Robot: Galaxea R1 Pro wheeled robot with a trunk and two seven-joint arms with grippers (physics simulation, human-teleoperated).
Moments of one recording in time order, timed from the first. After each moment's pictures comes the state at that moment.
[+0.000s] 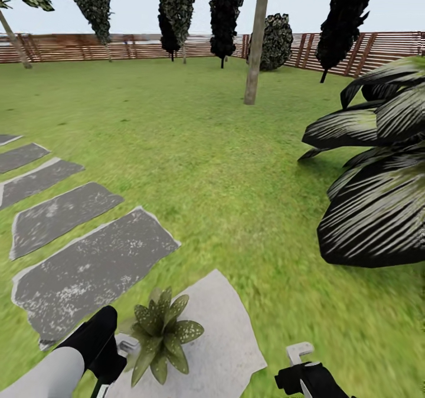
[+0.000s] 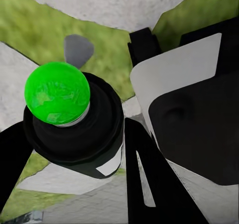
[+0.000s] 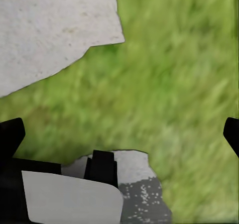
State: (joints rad) left arm -0.65 0.11 -0.02 -0.44 -0.78 1.01 -0.77; right arm -0.32 -0.05 0.12 -0.70 0.07 0.50 0.05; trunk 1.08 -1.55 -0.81
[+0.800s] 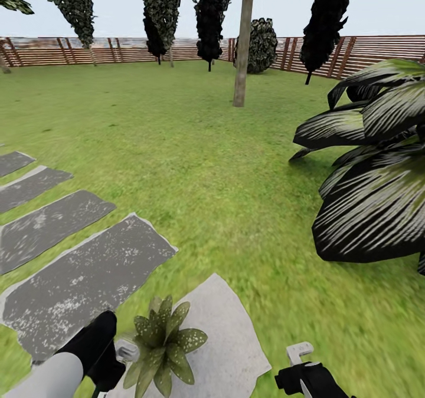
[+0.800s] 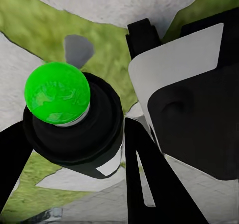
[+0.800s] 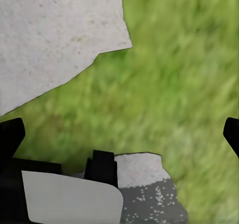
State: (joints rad) left arm -0.63 0.11 -0.03 -0.44 -0.78 1.02 -0.77; right arm -0.32 -0.05 0.12 -0.70 0.07 0.50 0.05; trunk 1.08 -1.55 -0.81
